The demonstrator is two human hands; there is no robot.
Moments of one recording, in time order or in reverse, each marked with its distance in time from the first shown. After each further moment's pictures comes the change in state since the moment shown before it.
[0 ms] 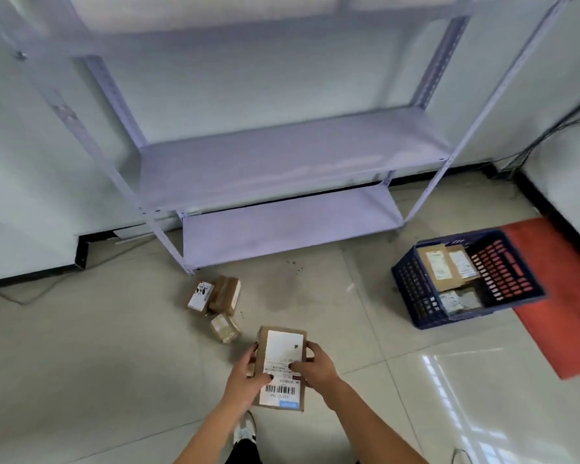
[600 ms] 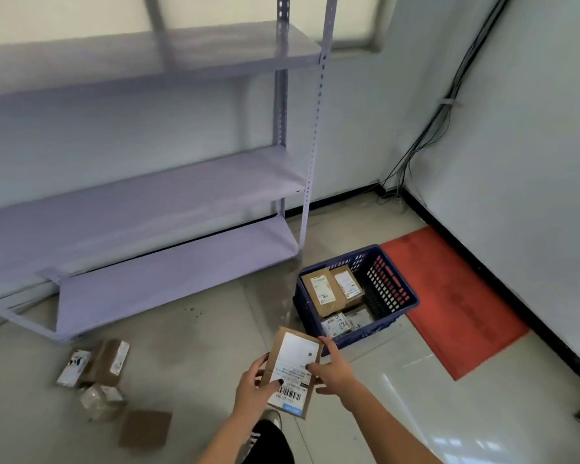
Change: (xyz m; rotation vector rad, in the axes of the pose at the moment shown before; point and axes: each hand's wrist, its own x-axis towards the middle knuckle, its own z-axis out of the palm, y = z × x) left_hand -0.009 0.126 0.404 0.083 -0.083 0.091; right_hand -0.013 0.081 -0.431 0.136 0.176 -0.033
